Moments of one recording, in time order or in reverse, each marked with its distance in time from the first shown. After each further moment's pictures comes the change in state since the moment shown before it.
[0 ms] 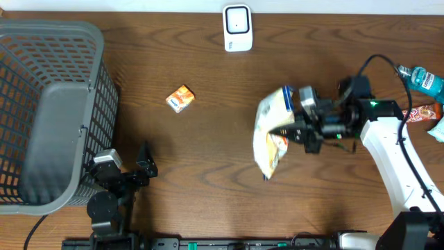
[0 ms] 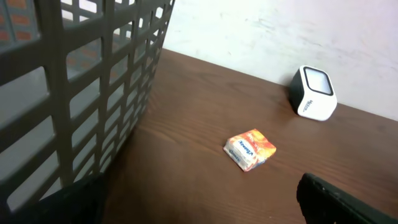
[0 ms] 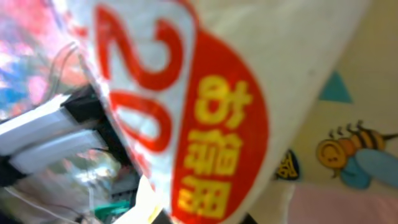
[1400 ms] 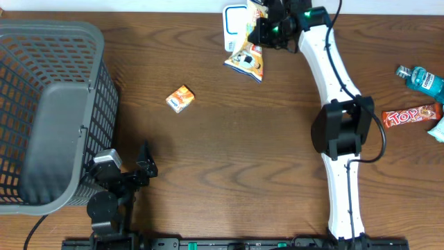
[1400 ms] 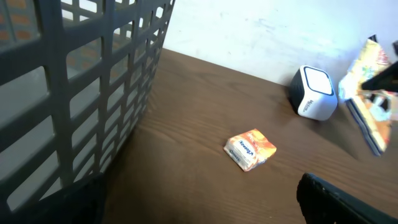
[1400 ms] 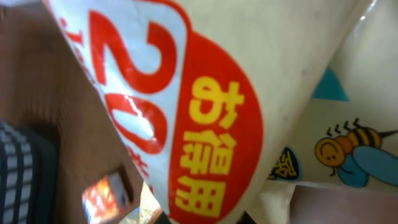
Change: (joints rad) left arm 0.000 0.000 0.000 0.000 0.000 0.000; right arm 0.181 1.048 1.381 0.127 0.951 1.381
